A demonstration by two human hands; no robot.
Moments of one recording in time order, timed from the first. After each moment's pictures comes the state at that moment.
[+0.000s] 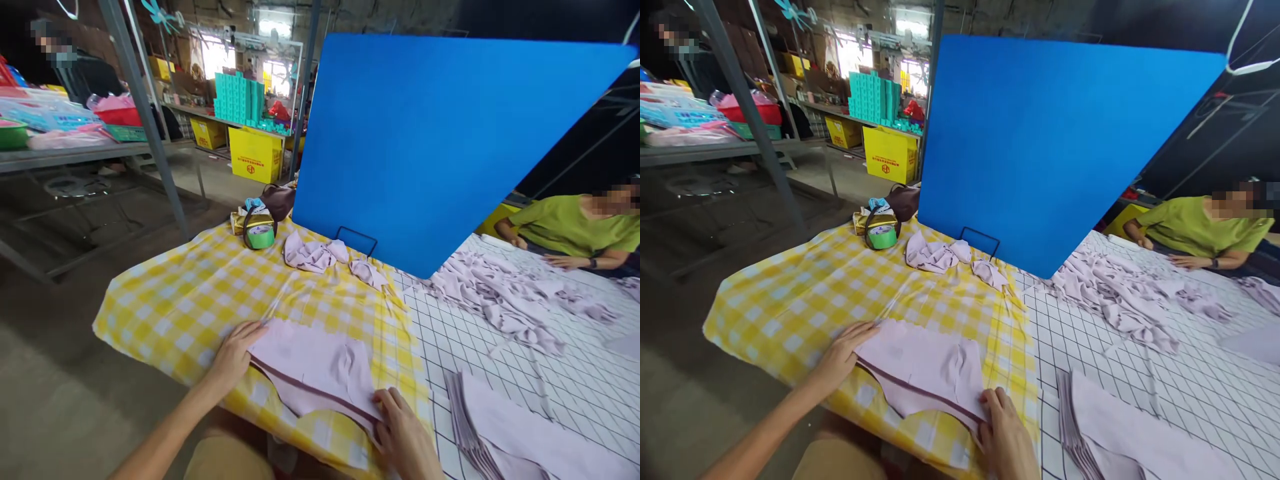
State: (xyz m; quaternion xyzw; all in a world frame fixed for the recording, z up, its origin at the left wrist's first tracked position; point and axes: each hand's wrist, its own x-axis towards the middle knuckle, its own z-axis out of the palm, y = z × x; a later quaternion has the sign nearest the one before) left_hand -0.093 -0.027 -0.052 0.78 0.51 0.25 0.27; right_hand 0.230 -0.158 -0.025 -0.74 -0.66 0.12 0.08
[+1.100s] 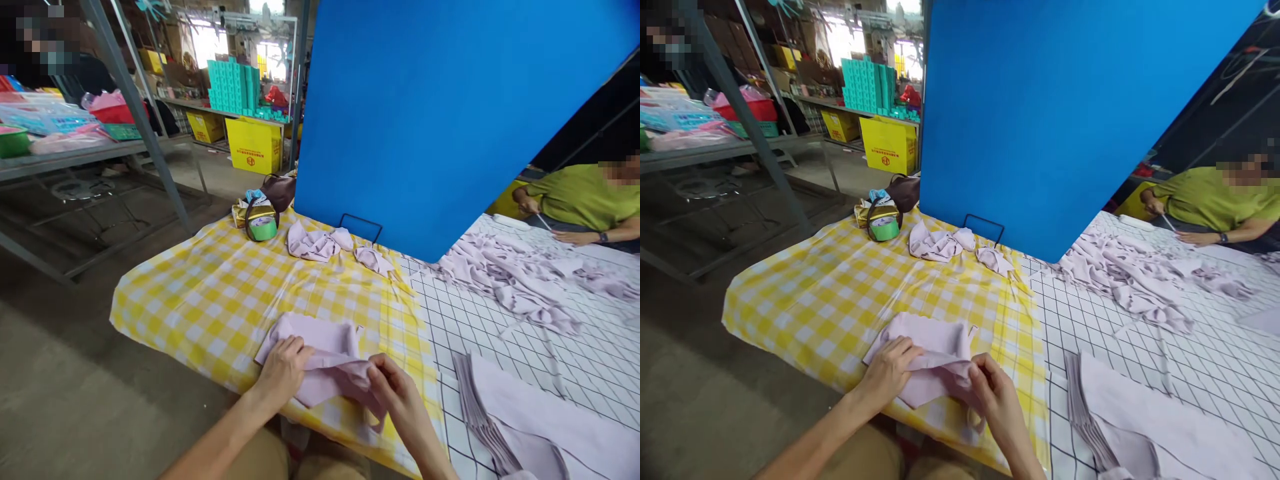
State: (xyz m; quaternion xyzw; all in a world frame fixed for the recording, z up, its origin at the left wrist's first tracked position) left_hand -0.016 -0.073 -0.019 0.86 0.45 0.14 0.19; right_hand 0.189 -0.134 0.023 -0.65 -0.51 0.42 0.38
